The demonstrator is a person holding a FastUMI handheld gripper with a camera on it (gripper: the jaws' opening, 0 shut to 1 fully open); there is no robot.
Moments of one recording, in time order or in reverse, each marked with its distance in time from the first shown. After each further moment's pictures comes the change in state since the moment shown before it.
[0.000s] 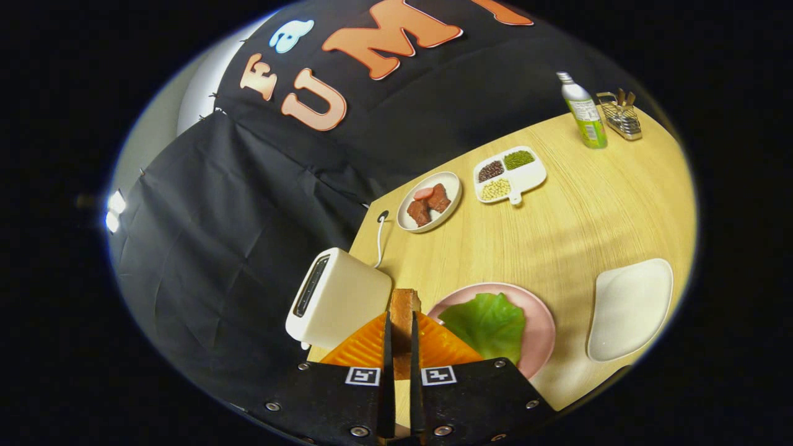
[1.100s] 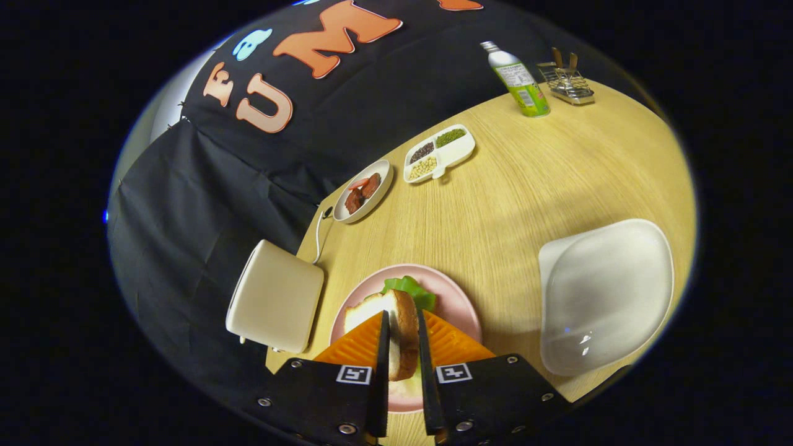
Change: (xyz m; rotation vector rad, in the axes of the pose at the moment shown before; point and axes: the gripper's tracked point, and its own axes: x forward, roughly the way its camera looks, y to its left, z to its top) arm 0.018 -0.098 -0.027 0.037 -0.049 -0.166
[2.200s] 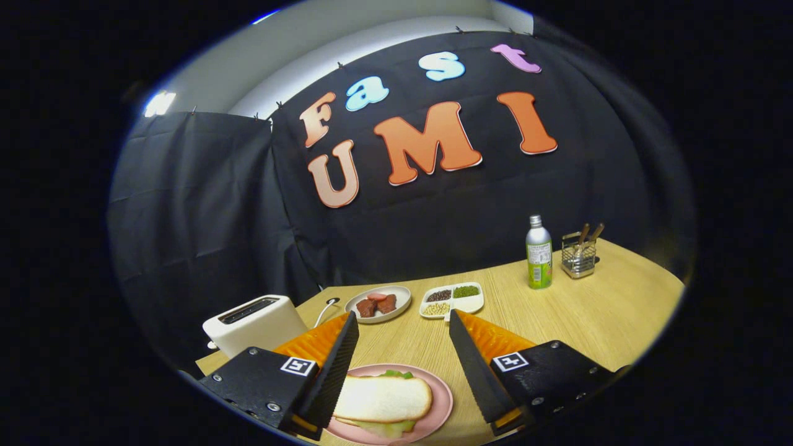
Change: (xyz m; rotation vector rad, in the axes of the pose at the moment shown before) arm -0.092 0.065 0.099 -0.431 -0.692 -0.019
